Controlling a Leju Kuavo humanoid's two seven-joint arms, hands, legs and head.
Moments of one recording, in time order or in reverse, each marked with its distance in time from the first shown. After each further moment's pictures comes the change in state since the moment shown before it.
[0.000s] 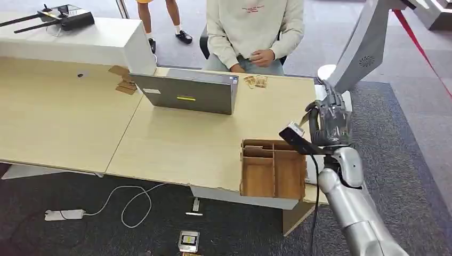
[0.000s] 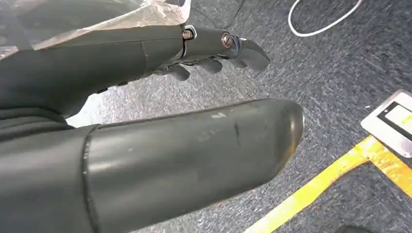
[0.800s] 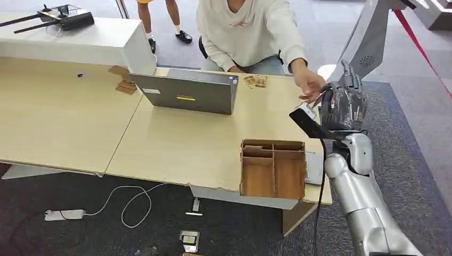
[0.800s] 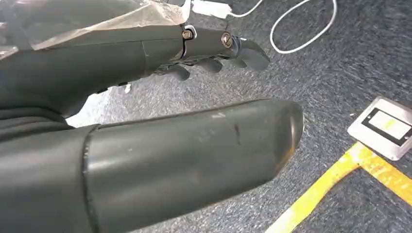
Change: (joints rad) left arm -0.025 -0.012 -0.043 0.000 -0.094 -0.013 0.016; right arm -0.068 0.043 -0.080 0.040 0.059 -0.035 -0.024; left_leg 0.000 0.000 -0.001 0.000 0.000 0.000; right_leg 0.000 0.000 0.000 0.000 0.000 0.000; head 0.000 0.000
